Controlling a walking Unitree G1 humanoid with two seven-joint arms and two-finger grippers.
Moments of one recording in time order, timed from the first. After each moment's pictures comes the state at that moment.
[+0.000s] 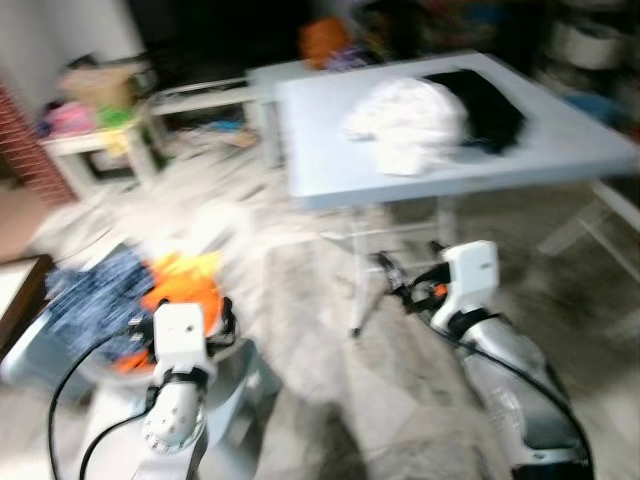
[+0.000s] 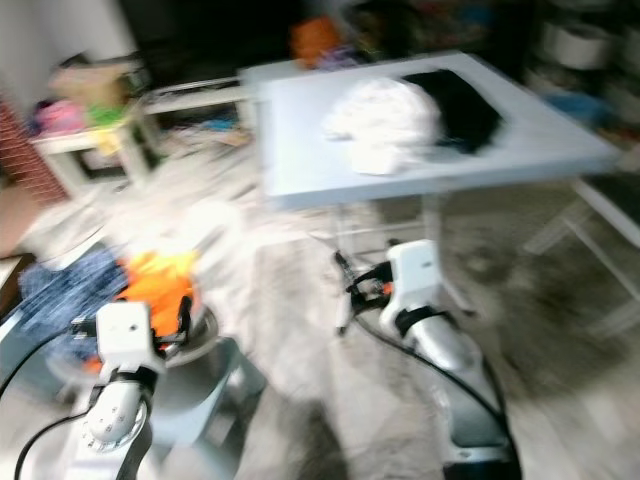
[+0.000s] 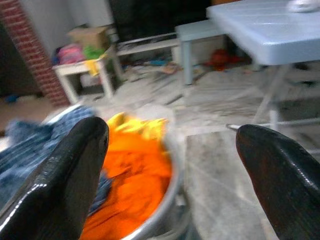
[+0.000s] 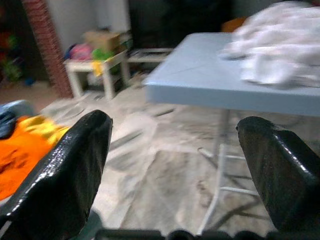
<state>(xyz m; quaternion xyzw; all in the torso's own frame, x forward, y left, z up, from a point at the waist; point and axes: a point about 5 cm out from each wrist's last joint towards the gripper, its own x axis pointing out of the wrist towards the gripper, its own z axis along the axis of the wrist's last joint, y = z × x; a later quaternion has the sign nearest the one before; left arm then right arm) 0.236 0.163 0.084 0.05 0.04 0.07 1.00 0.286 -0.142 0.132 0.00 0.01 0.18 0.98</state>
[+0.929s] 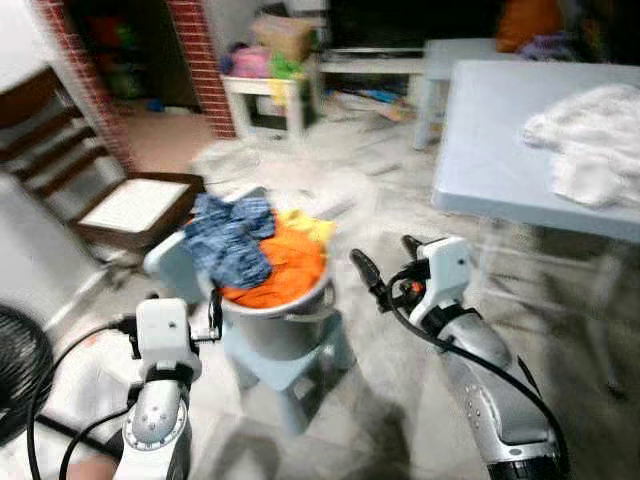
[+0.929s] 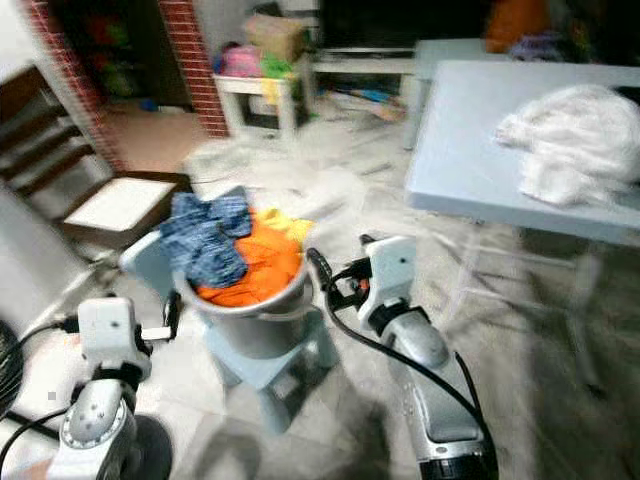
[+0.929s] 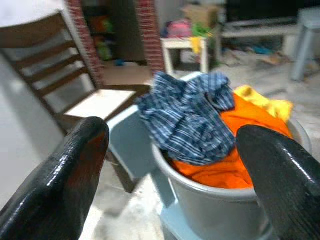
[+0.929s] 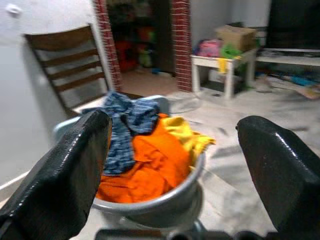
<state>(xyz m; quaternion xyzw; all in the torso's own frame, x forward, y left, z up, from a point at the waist) 0.237 0.173 0.089 0.03 0.03 0.06 1.00 0.289 -0.120 0.136 0.02 0.00 0.21 0.98</state>
